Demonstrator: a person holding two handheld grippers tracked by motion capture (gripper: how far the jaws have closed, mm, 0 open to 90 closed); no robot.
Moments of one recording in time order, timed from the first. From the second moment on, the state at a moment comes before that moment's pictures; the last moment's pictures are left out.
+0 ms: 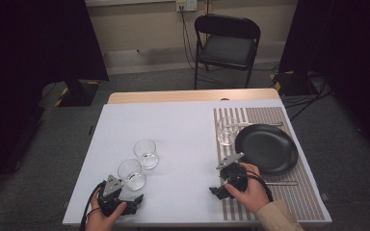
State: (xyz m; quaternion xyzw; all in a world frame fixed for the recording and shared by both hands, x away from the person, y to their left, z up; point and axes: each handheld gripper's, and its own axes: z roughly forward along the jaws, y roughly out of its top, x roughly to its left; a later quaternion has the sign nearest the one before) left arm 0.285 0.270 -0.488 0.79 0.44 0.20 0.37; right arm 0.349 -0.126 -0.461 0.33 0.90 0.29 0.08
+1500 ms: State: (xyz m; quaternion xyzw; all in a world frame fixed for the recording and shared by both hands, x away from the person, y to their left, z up) left arm 0.285 0.270 -0.489 0.79 0.44 0.20 0.37; right arm 0.328 -0.135 -0.480 0.32 0.86 0.37 0.14
